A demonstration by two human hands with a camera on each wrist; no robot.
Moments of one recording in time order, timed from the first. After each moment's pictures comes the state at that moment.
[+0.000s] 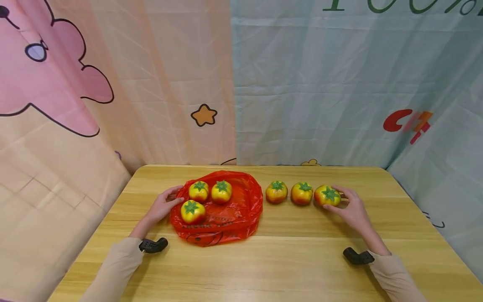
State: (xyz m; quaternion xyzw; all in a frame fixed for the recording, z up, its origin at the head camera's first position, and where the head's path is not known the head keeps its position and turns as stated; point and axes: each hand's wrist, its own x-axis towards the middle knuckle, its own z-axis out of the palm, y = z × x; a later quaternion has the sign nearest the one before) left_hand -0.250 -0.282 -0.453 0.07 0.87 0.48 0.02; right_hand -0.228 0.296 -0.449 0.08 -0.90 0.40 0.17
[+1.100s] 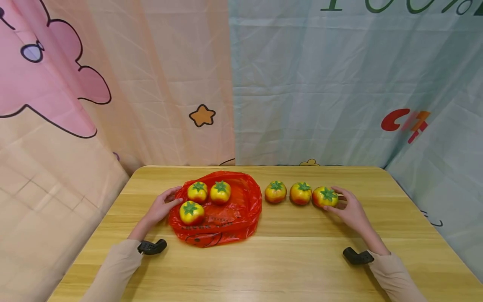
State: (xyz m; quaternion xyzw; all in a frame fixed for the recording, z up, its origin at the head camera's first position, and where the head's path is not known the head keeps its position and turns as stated) left_hand -0.251 -0.282 -0.454 0.06 0.87 0.49 0.02; right_hand -0.230 0.300 -0.448 0.08 -0.90 0.41 0.12
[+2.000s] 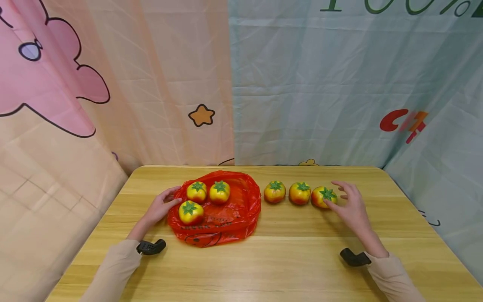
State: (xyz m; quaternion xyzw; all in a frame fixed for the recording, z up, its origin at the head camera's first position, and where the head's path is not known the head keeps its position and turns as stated) left_hand -0.248 -0.281 -0.450 0.06 0.87 0.49 0.02; right_hand -0.215 0.279 -0.426 0.08 -0.90 0.35 0.25
